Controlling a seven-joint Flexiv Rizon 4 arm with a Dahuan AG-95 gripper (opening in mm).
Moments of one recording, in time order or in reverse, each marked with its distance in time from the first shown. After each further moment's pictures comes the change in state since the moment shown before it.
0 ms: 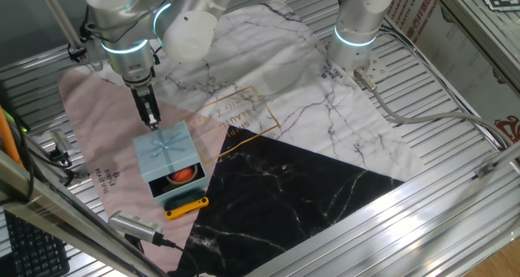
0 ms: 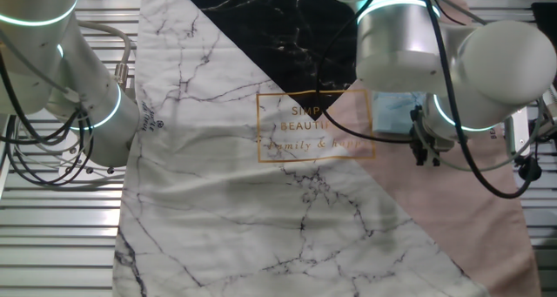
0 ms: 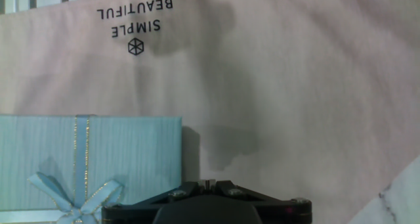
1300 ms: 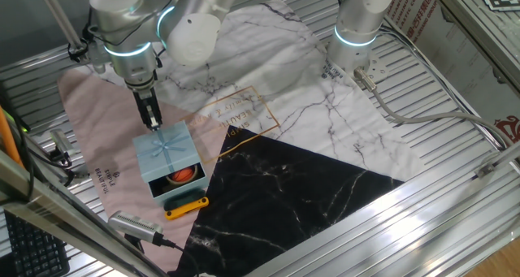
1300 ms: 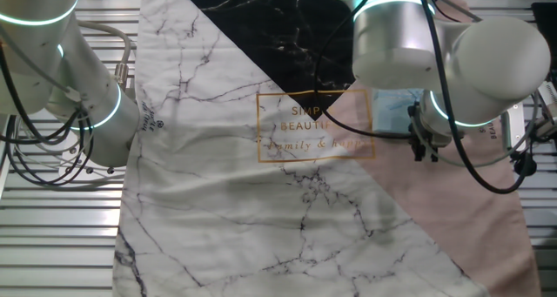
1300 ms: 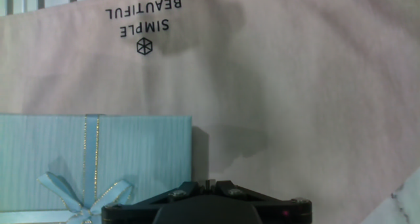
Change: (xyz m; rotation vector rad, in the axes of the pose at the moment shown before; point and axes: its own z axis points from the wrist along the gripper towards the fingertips) arm 0.001 0.008 0.003 -0.003 -0.008 0.001
